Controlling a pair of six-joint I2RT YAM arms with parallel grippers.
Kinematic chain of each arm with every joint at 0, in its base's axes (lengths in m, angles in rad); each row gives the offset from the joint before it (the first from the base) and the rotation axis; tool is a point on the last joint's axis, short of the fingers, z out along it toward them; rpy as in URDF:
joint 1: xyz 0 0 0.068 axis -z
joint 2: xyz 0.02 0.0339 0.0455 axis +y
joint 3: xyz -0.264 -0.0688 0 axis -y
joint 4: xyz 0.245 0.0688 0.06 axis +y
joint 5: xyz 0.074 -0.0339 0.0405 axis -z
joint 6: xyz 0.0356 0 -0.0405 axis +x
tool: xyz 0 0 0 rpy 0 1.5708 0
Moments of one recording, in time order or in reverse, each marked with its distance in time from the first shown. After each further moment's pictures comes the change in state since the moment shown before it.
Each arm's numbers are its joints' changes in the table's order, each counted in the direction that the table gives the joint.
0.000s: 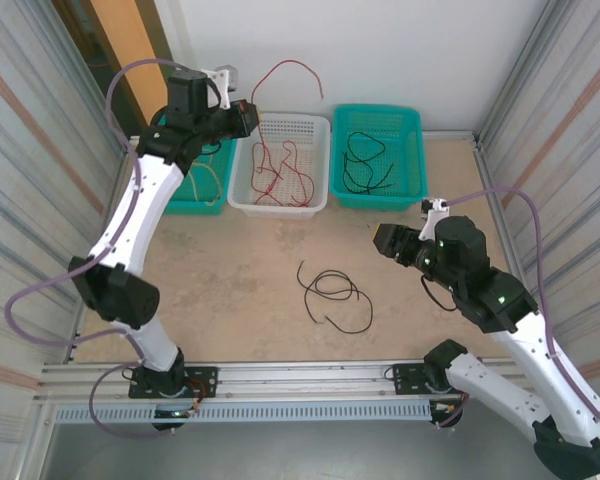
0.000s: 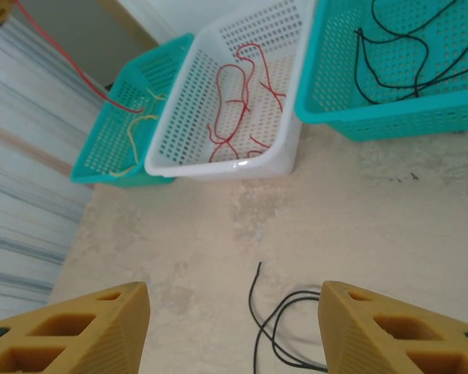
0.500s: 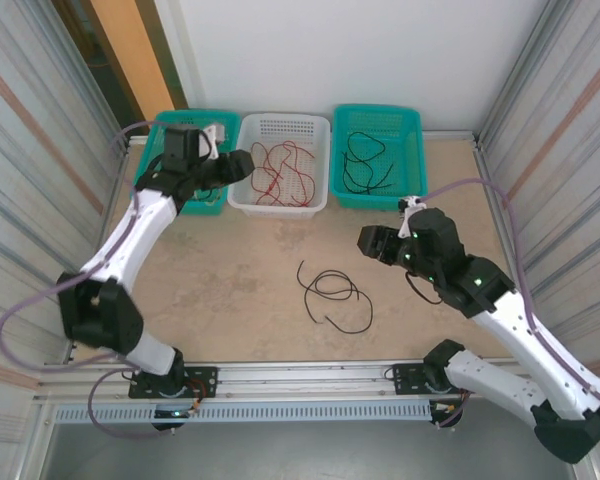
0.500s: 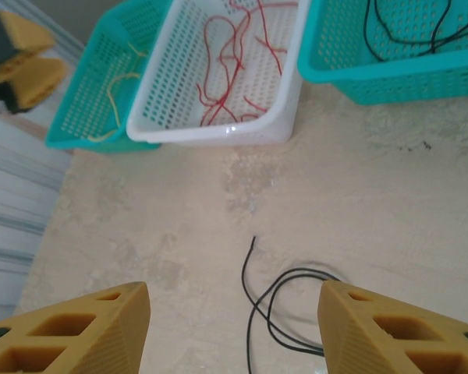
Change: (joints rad) left arm -0.063 -0.270 -0.585 -0.158 0.072 -0.106; right arm -0.067 0.147 0.000 -0.008 0.002 0.002
